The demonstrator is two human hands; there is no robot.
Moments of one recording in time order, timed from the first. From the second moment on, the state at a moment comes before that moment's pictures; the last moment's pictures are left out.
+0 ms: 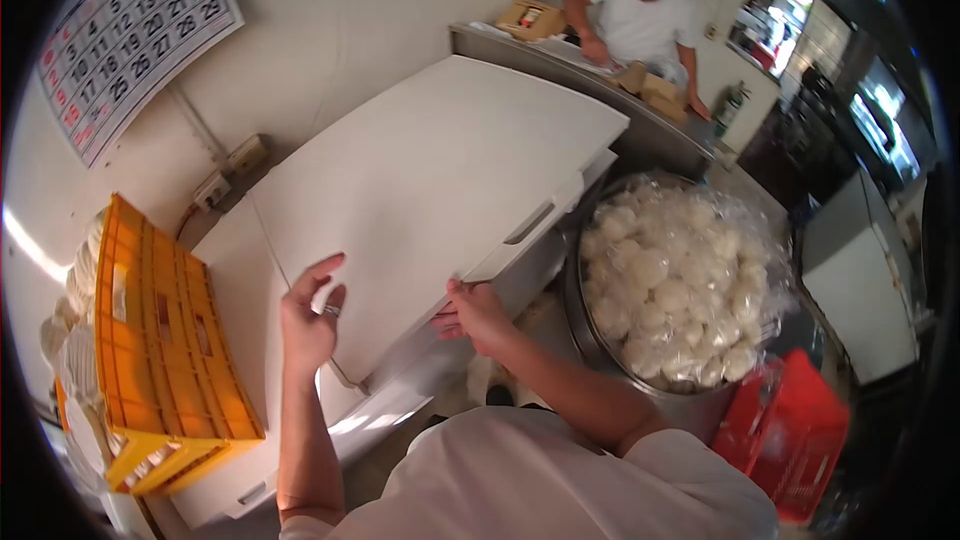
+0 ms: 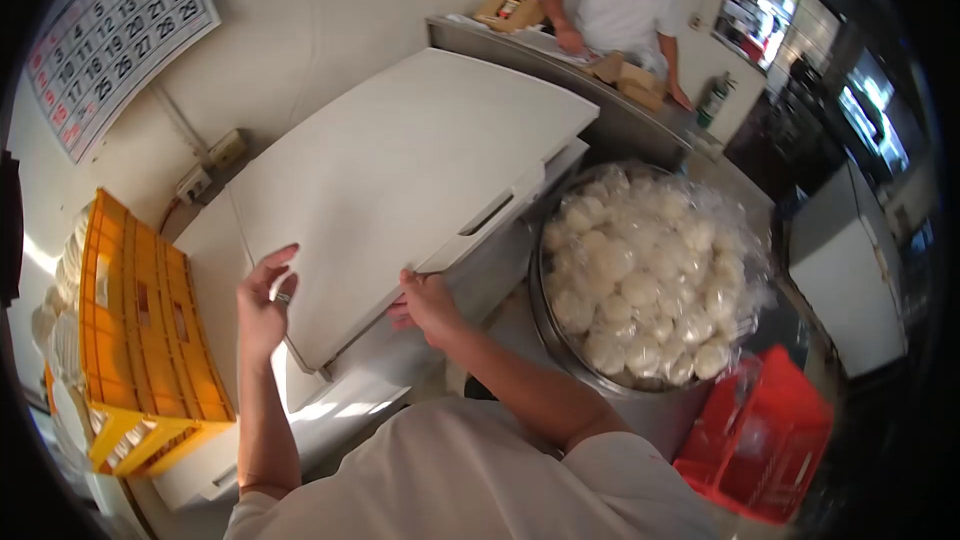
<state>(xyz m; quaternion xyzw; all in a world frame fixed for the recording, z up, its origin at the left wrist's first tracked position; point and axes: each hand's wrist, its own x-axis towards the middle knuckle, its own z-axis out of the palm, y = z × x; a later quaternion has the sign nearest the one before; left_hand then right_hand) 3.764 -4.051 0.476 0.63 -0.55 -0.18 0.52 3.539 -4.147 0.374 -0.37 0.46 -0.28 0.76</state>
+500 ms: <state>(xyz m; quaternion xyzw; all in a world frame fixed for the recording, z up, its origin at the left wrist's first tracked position) 3.675 -4.020 0.386 0.42 -0.71 -0.42 0.38 3.433 -4.009 0.391 -0.65 0.55 -0.36 0.37</state>
